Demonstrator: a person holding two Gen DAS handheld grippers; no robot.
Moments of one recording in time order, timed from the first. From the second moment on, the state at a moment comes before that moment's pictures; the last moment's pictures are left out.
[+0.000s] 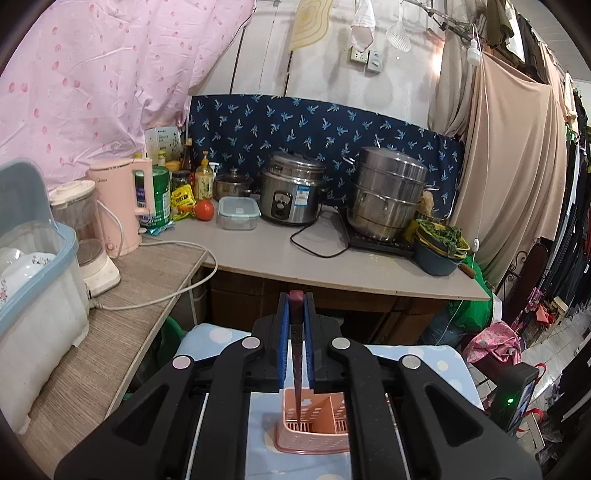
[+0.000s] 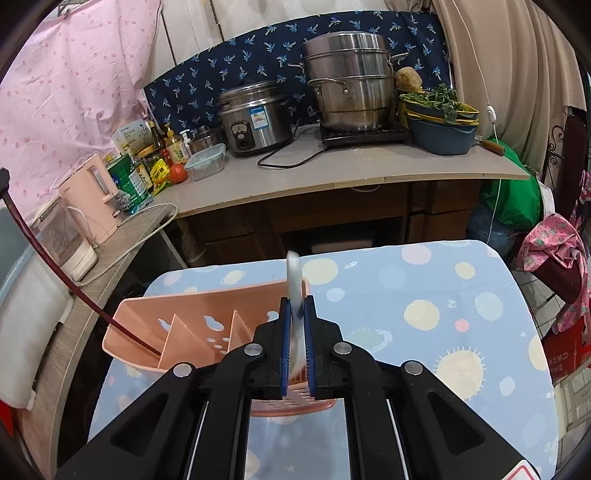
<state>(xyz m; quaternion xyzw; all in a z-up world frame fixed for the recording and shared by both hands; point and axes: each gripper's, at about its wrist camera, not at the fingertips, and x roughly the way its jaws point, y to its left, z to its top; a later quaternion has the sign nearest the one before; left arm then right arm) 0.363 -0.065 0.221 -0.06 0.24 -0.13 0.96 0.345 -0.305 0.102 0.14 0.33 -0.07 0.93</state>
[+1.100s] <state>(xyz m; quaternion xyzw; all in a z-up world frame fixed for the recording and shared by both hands) 0.163 0.004 0.097 0.01 0.36 -0.11 0.93 0.065 -0.240 0.065 0.13 0.37 -0.05 0.92</state>
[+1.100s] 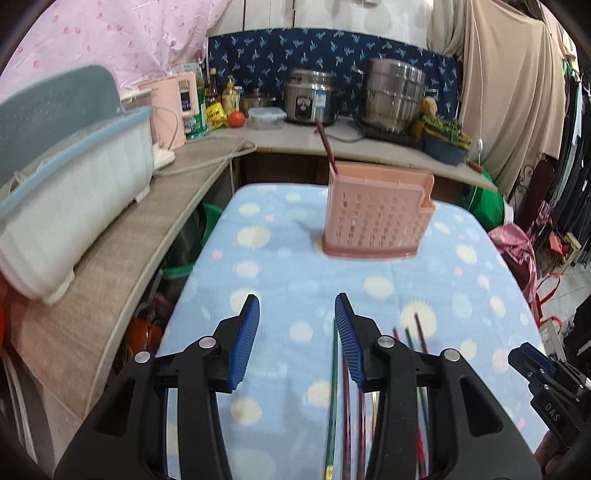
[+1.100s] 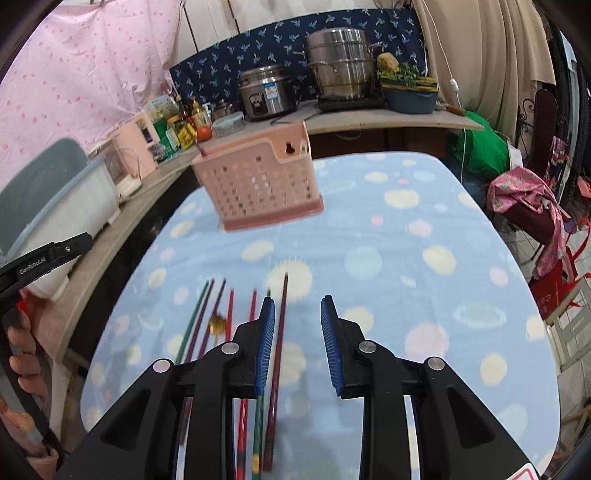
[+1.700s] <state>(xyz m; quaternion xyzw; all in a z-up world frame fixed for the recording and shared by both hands) 0.097 0.006 0.001 0.04 0.43 -0.10 0.90 0.018 -0.201 -0.004 0.12 0.43 -0.05 0.90</state>
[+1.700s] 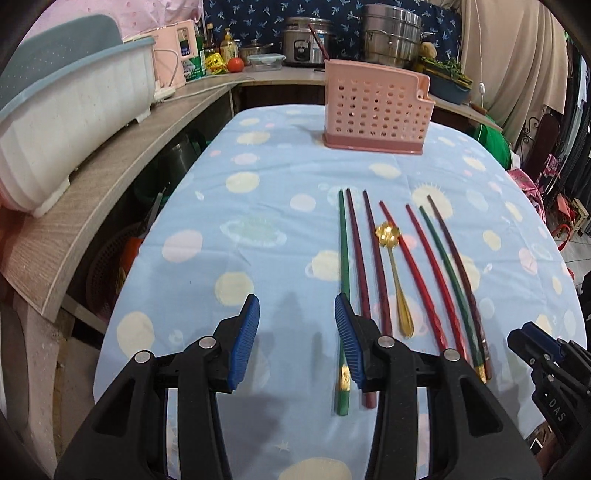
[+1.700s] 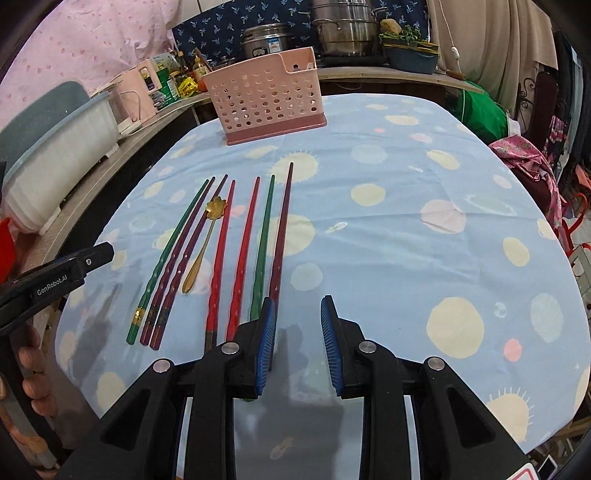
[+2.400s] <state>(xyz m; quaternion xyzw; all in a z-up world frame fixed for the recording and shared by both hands) 0.080 0.012 -0.025 0.03 0.45 -0.11 0.88 0.023 -0.189 -0.023 0.12 0.44 -0.05 0.89</state>
